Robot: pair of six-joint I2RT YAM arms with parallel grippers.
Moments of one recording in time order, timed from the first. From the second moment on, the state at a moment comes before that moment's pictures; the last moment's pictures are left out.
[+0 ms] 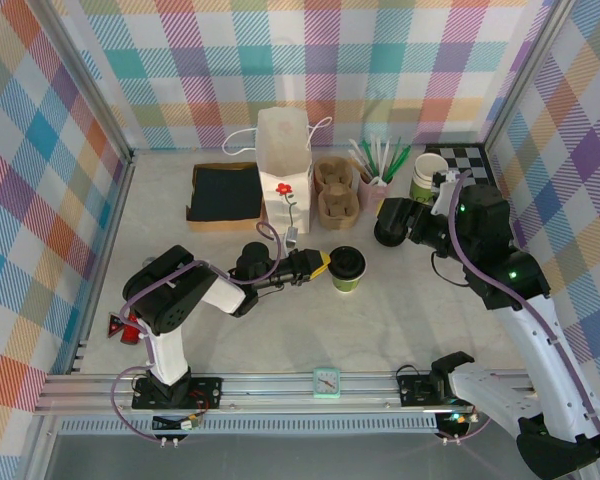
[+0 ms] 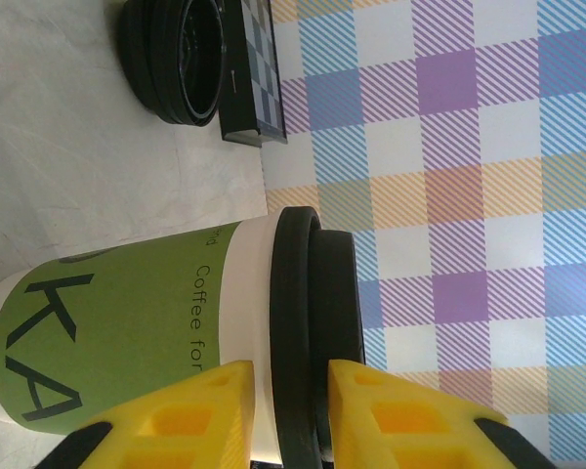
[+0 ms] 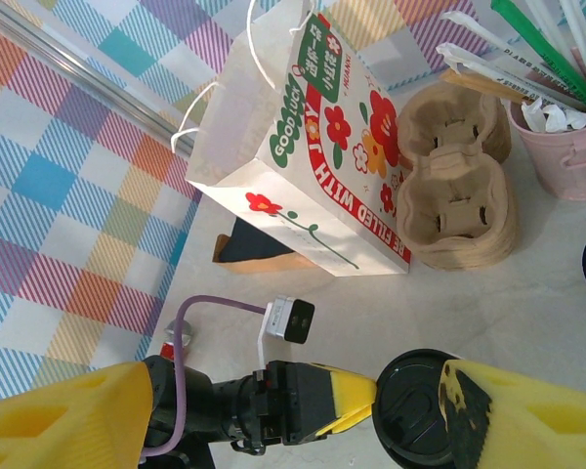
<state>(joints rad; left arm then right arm) -0.67 1.85 0.59 1.17 0.58 -1.33 0.37 0.89 1.20 -0.70 -0.27 0.62</state>
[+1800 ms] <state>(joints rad) -0.67 1.66 0.73 0.66 0.60 -1.06 0.30 0.99 1.09 -0.86 -0.27 0.64</state>
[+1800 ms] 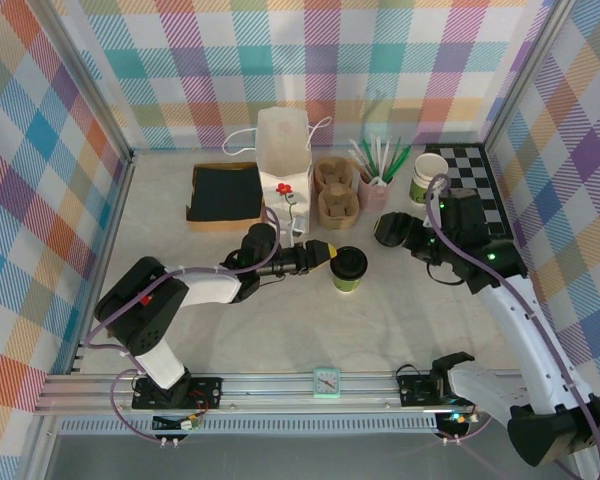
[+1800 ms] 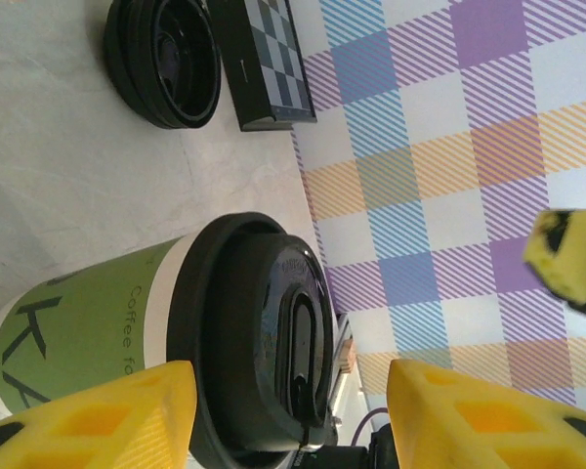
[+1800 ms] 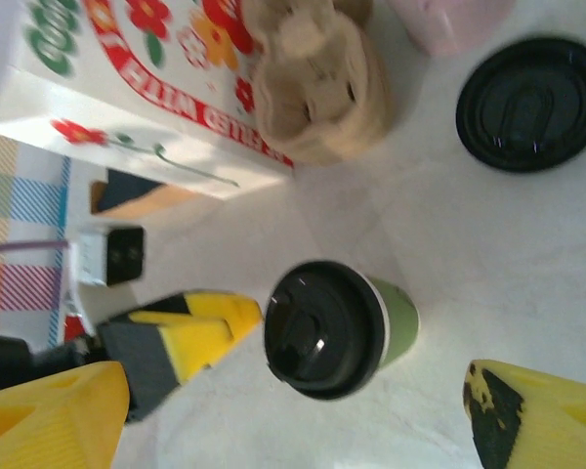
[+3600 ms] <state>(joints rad) -0.69 1.71 0.98 0.12 0.59 -0.73 0.29 1.19 0.77 -0.59 -0.49 0.75</state>
